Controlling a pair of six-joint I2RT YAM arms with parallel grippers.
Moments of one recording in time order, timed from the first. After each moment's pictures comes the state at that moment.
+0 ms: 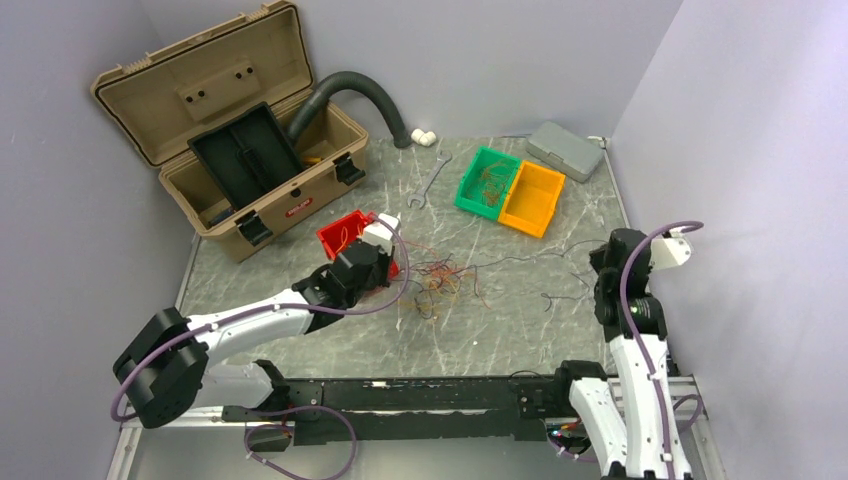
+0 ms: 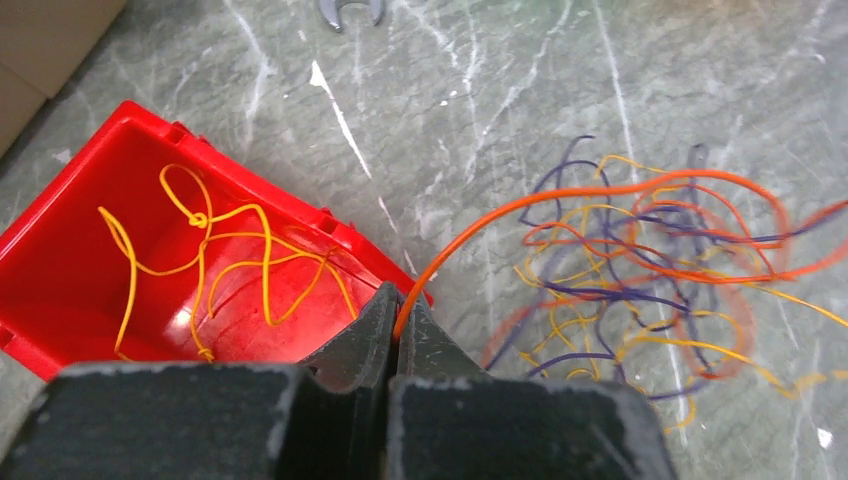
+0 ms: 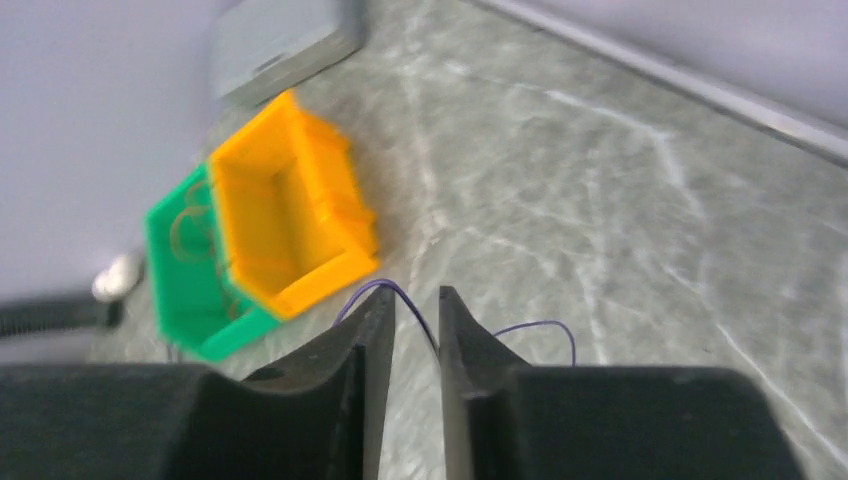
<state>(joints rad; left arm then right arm) -0.84 1.25 0.63 0.19 -0.37 -0.20 -0.07 0.71 0.76 -0.61 0.54 0.88</state>
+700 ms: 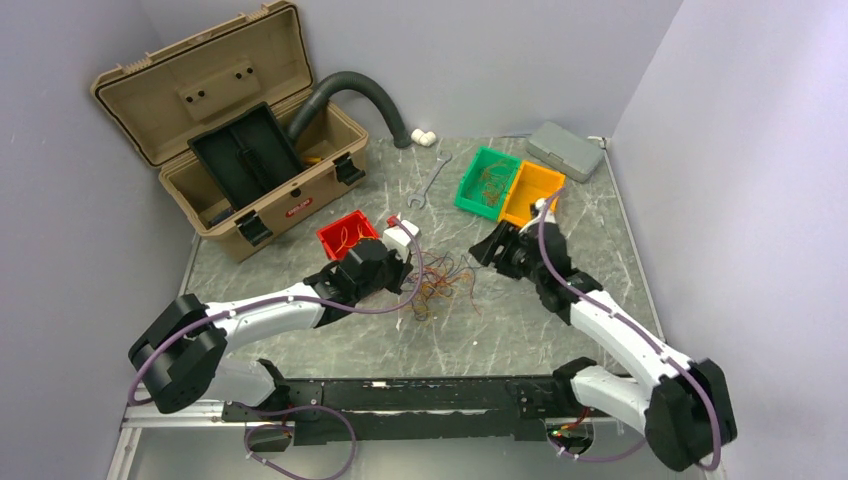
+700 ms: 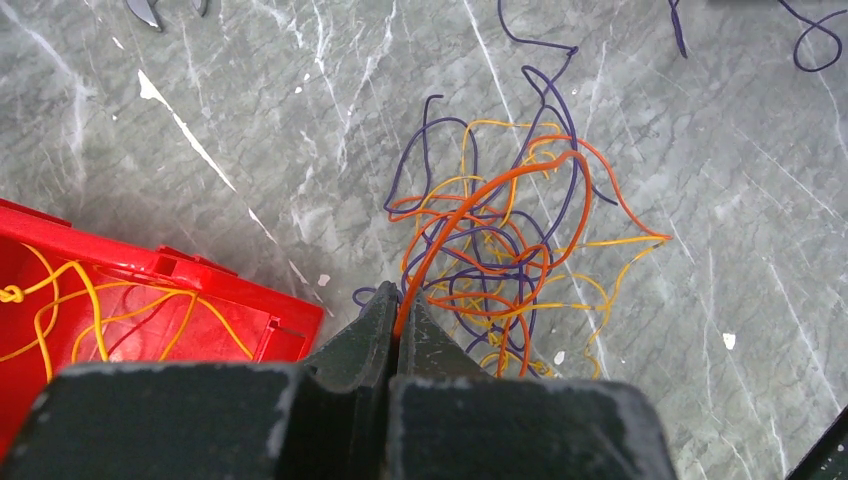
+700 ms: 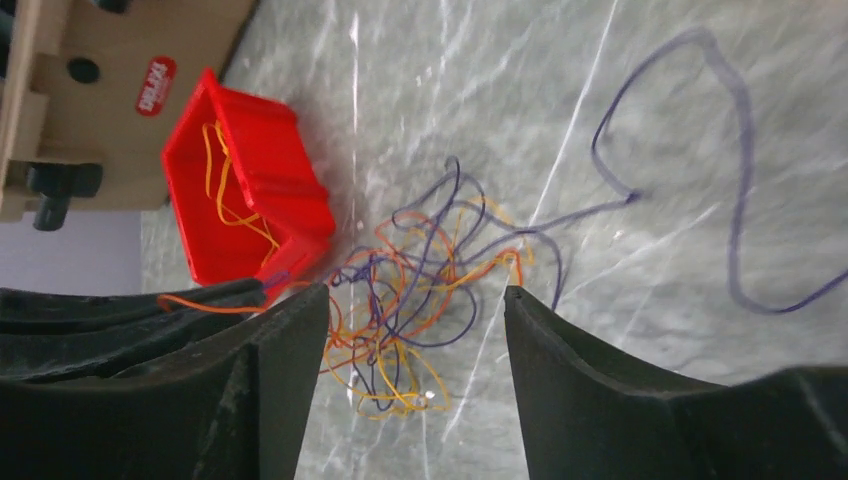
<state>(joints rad) -0.84 1.33 0.65 0.23 -0.09 -0.14 0.37 0.98 0.62 -0.12 -0.10 0.69</state>
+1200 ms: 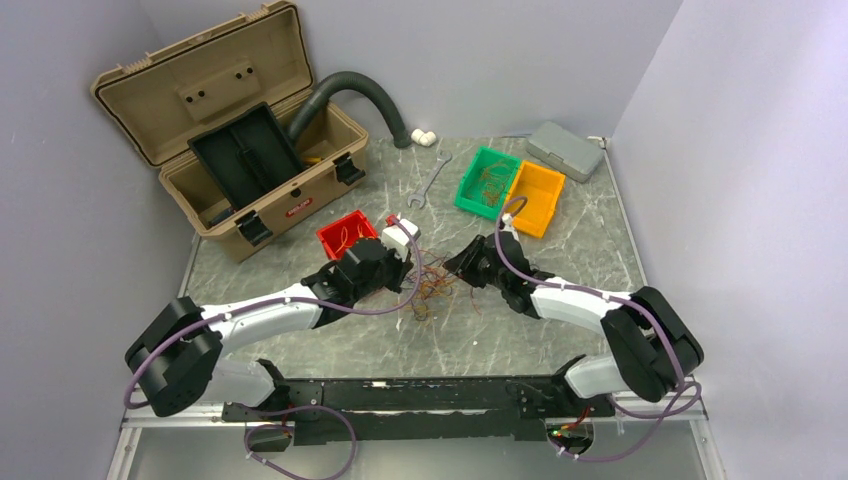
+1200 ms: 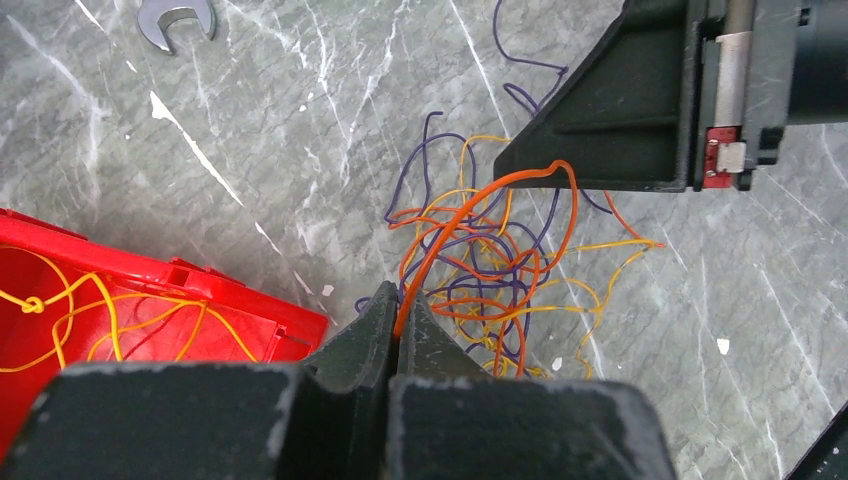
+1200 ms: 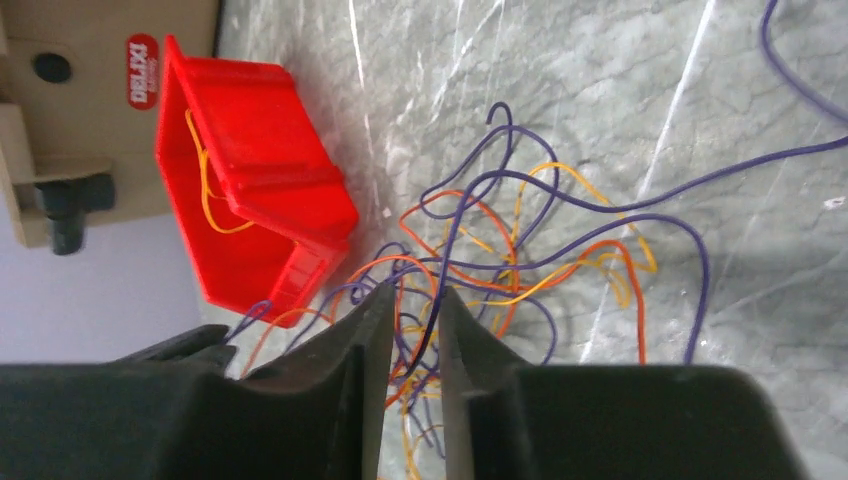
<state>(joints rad) -0.84 1.31 0.65 0.24 -0.09 -0.13 0.59 1.36 0.53 0.26 -0.03 1.04</state>
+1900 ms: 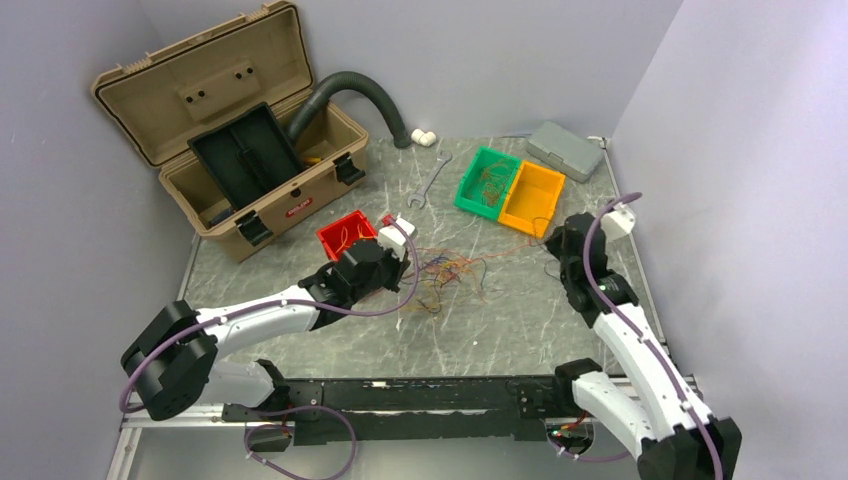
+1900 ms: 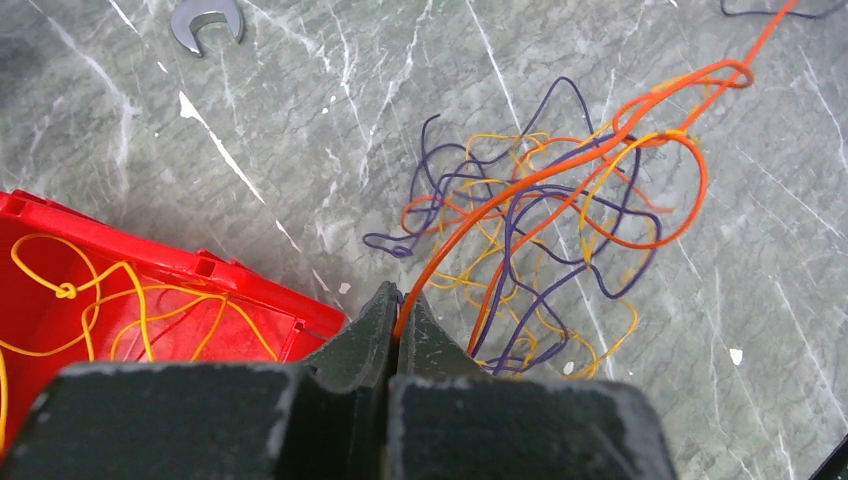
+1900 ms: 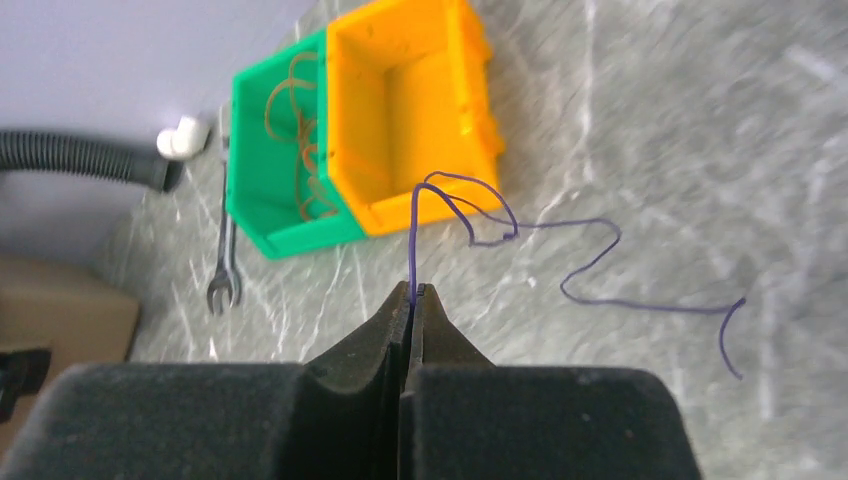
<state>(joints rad) -0.85 1.28 0.64 0.24 -0.13 -0.13 0.27 0.87 0.68 -0.27 0.47 0.81</state>
